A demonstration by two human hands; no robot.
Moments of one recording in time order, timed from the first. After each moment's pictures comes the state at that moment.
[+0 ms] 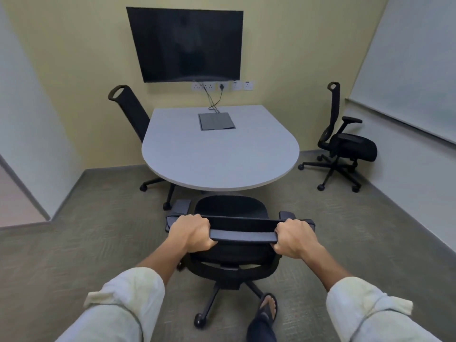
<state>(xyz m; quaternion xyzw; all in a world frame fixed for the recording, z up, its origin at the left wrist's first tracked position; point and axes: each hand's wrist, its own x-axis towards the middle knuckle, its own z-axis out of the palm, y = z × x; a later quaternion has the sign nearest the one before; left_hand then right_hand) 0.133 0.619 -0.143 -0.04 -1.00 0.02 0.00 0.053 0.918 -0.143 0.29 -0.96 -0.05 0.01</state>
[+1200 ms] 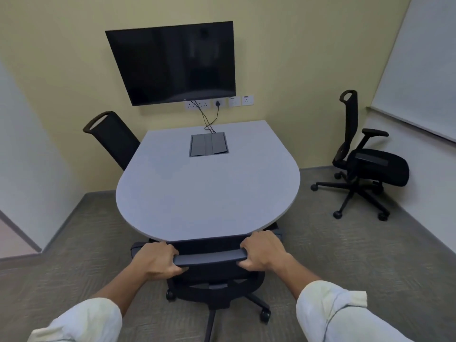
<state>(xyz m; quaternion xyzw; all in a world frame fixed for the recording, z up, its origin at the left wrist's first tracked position) -0.119 0.640 -0.121 0.06 -0.99 0.00 -0.11 -0.258 0.928 -0.123 0.47 -0.88 0.00 0.00</state>
